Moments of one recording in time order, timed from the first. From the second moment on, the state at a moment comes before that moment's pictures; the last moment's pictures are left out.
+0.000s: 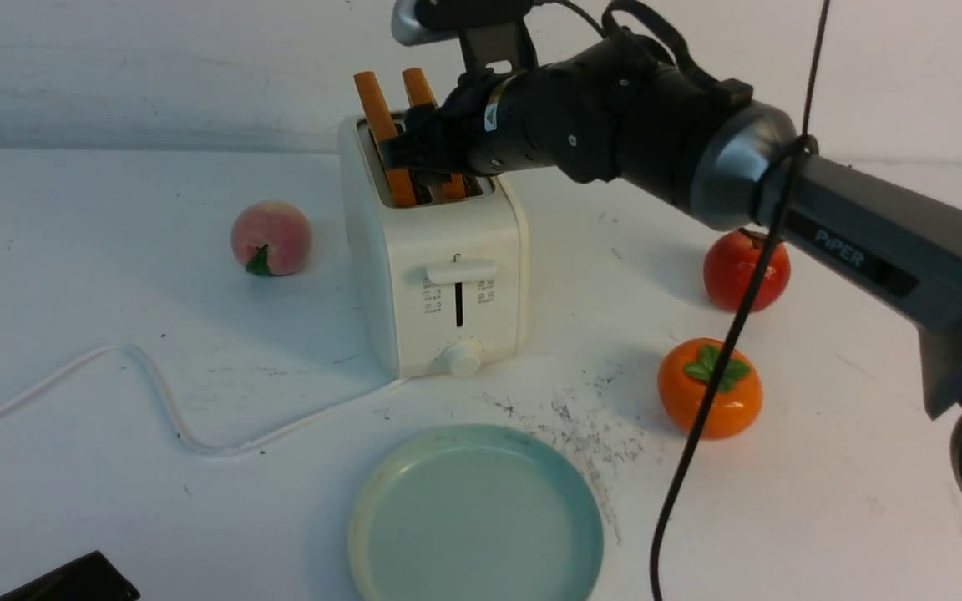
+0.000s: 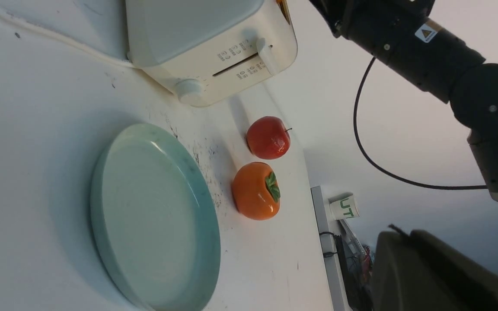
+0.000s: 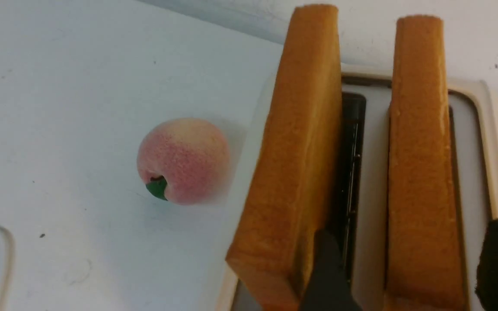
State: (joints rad) right arm 0.58 2.21 -2.09 -0.13 0.45 0.20; left arm -0.08 0.15 -0.17 -1.09 0.45 -0.12
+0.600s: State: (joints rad) right arm 0.57 2.23 -2.09 -0.19 0.42 0.20; left arm -0.08 0.15 -0.17 -1.09 0.45 -0.12
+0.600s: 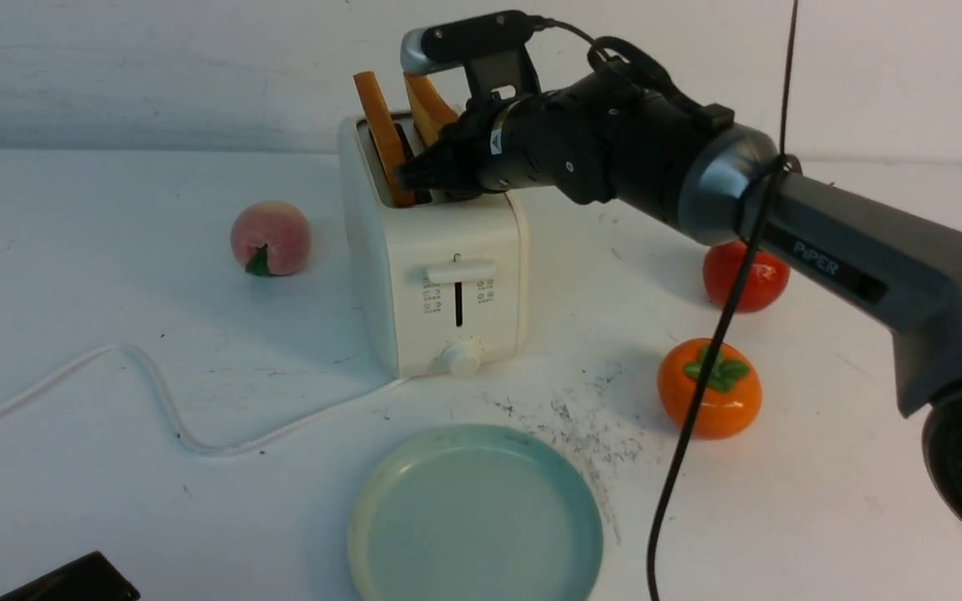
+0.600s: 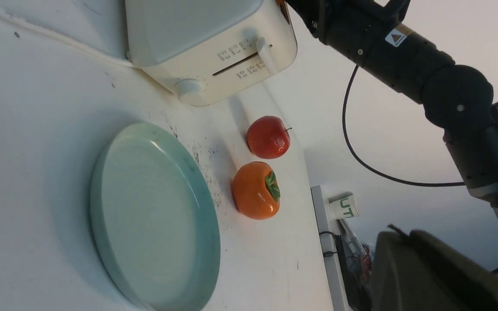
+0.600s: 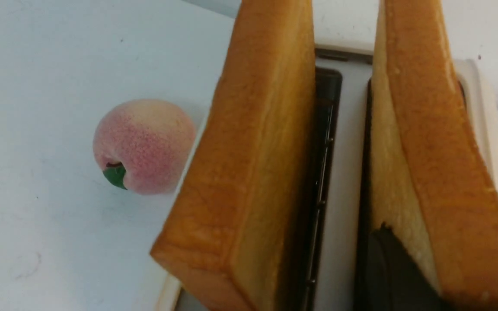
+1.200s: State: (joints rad) right arm 0.57 1.76 -2.09 -0.27 0.85 0.20; left arm -0.08 0.15 -0.17 -1.09 0.45 -0.12
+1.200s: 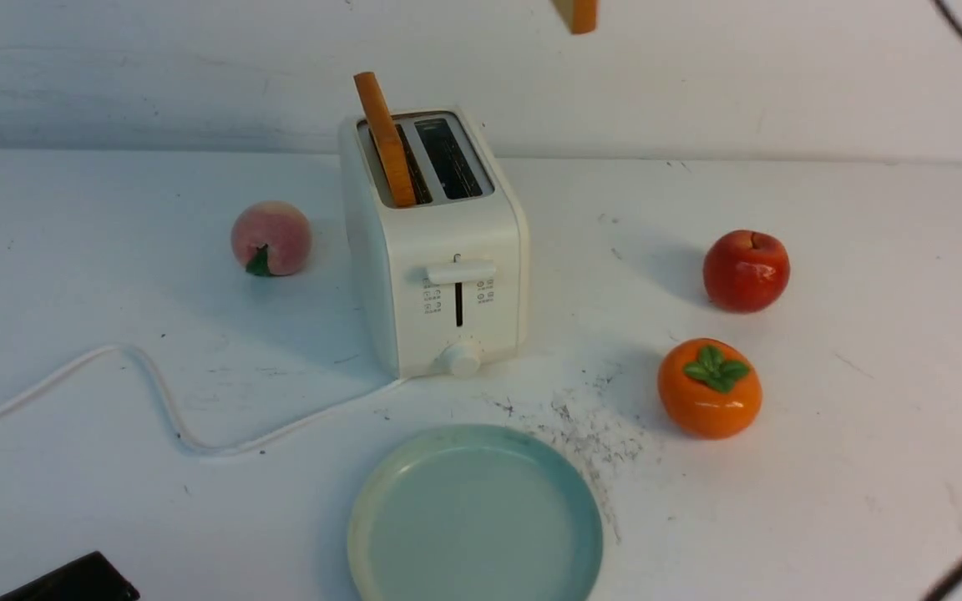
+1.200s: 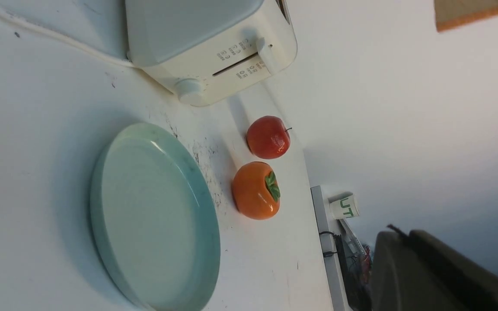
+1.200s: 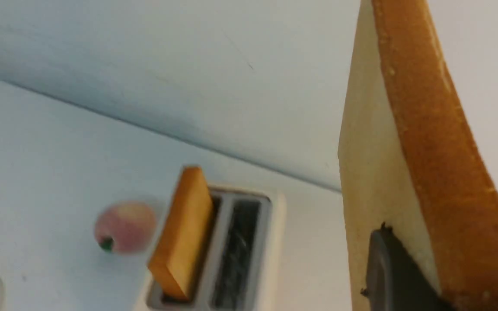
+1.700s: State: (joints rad) right arm 0.56 1.53 -1.68 0.08 1.26 0.04; left arm -0.08 0.15 -0.17 -0.91 0.46 -0.12
